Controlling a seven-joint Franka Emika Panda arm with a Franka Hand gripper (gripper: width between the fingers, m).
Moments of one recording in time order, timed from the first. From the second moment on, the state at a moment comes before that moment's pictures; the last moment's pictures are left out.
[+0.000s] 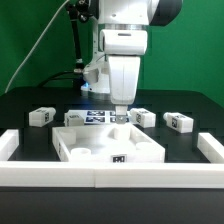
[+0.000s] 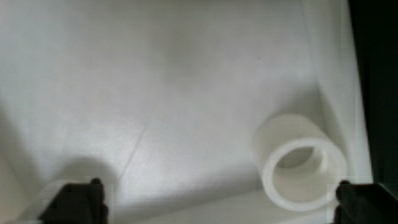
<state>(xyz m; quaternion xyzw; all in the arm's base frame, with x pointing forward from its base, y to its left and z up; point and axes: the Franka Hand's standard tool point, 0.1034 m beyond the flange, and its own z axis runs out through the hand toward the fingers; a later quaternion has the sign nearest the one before) 0.499 -0.010 0.053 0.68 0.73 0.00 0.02</state>
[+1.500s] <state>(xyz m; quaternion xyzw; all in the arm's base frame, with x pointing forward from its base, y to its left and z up) 0.463 -0.040 0.013 0.61 0.79 -0.03 -0.02</state>
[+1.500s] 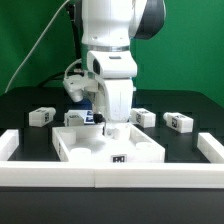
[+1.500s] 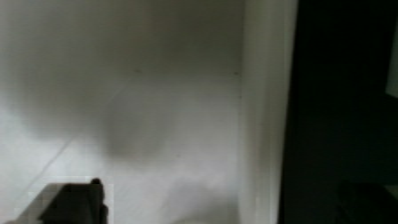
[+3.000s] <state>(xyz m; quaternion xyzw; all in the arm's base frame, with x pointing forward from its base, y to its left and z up) 0.463 -0.026 0.011 0.65 0.76 -0.02 -0.01</state>
